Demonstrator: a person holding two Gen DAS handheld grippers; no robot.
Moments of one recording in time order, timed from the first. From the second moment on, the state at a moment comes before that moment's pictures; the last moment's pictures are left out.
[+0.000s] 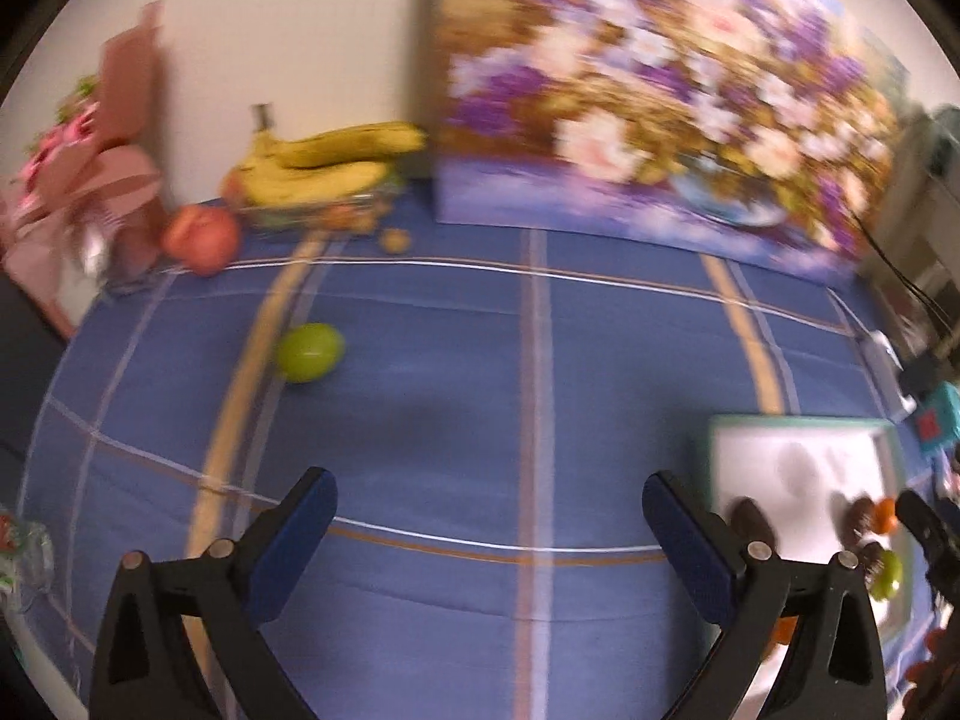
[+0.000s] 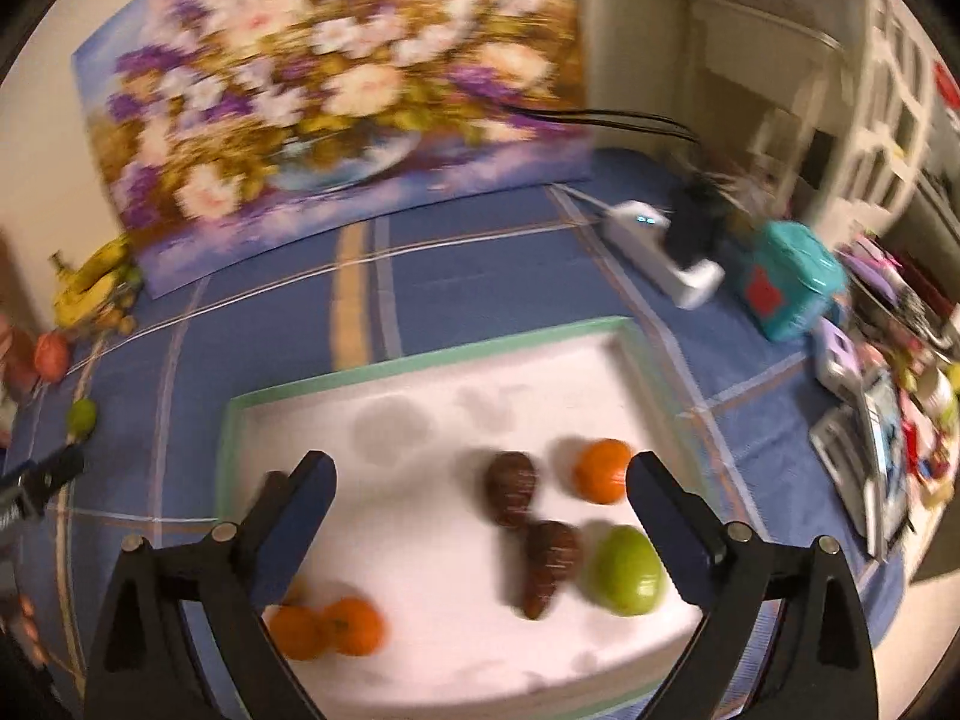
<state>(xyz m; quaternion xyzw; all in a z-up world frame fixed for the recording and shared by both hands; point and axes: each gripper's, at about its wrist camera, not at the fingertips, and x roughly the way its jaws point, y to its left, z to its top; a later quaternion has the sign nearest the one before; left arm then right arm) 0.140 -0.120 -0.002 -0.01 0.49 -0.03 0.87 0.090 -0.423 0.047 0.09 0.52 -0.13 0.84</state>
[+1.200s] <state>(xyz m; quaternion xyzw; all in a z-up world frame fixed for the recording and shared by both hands) 0.189 0.096 -0.037 -0.17 0.41 0.06 0.89 0.246 -0.202 0.003 0.04 0.54 0.13 0.83</state>
